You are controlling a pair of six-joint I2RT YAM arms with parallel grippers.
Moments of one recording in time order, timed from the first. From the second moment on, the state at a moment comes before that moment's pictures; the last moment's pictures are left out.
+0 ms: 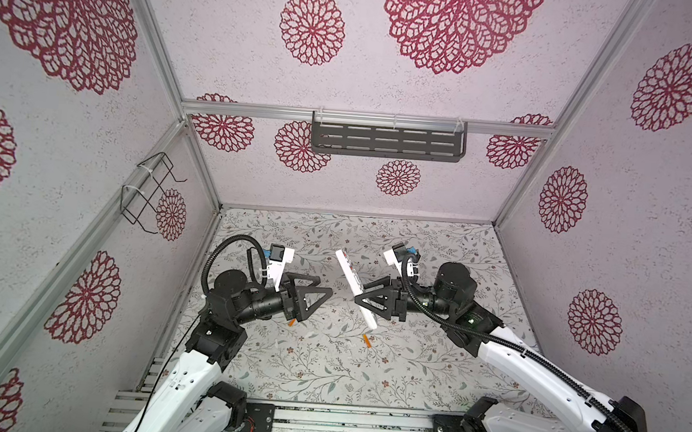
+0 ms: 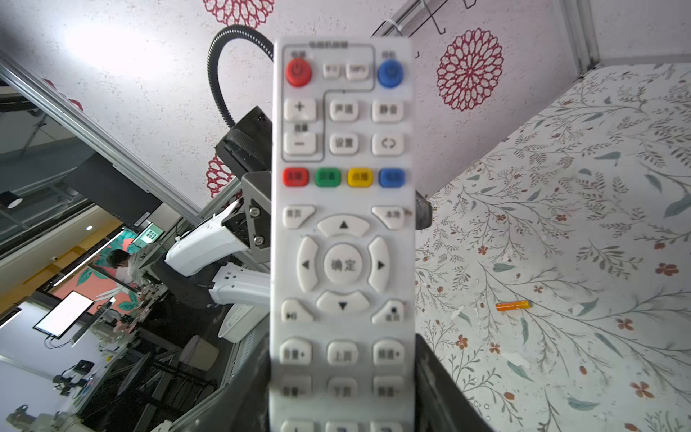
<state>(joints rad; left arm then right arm) -0.35 0.78 0.66 0.09 0.81 -0.67 0.71 1.11 0.87 0.20 -0.85 0.67</state>
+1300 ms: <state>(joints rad) -0.46 1.03 0.77 0.40 0.87 -0.77 0.73 1.21 0.75 0.59 -0.96 0.85</state>
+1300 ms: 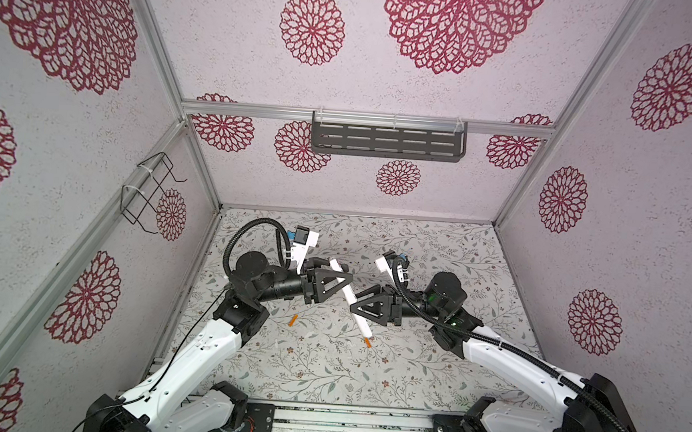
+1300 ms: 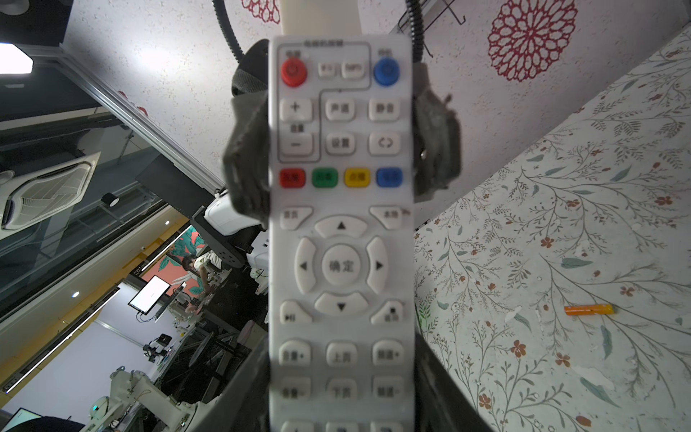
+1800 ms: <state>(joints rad) -0.46 1.02 0.79 0.27 0.84 -0.68 0.73 1.22 0.75 0.50 -0.94 0.78</state>
